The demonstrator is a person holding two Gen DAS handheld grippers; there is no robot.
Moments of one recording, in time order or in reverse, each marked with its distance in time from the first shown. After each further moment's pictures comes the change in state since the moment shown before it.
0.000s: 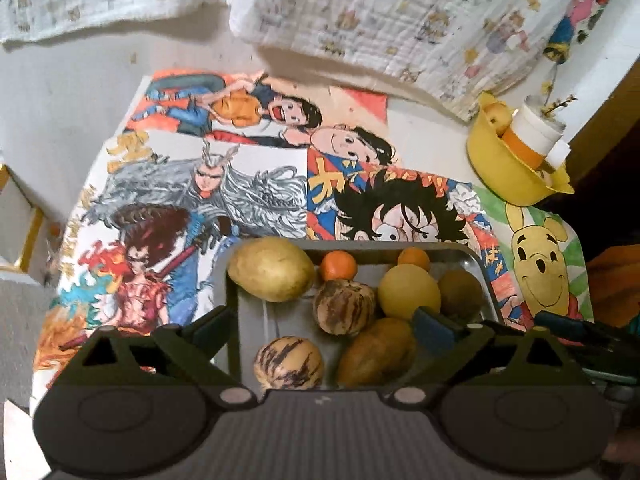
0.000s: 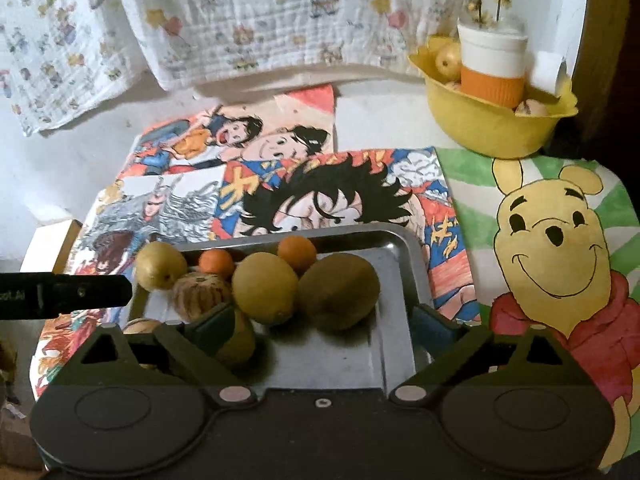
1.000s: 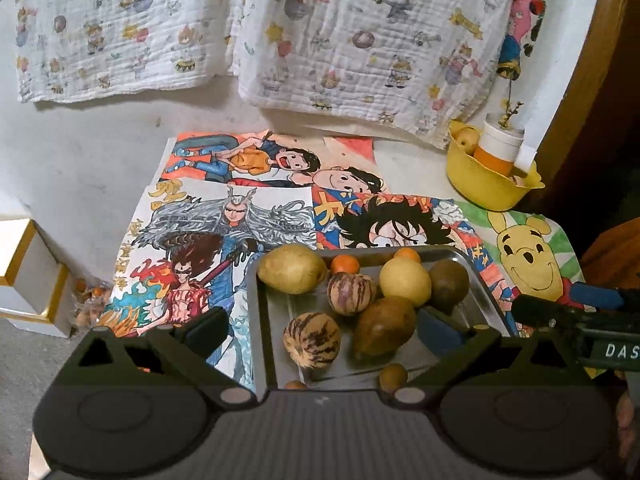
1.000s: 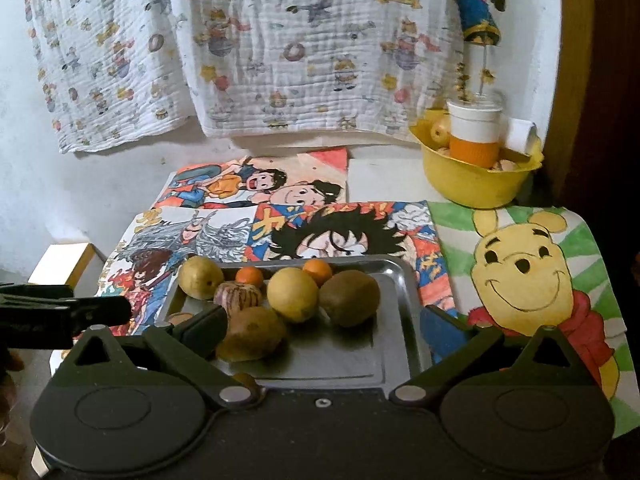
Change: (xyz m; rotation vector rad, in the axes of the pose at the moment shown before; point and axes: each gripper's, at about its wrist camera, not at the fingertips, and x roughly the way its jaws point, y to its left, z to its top) left arm -0.069 -0.008 -0.064 0.105 -0.206 0.051; right arm -0.078 0.012 -0.046 -0.051 -0.199 -0.004
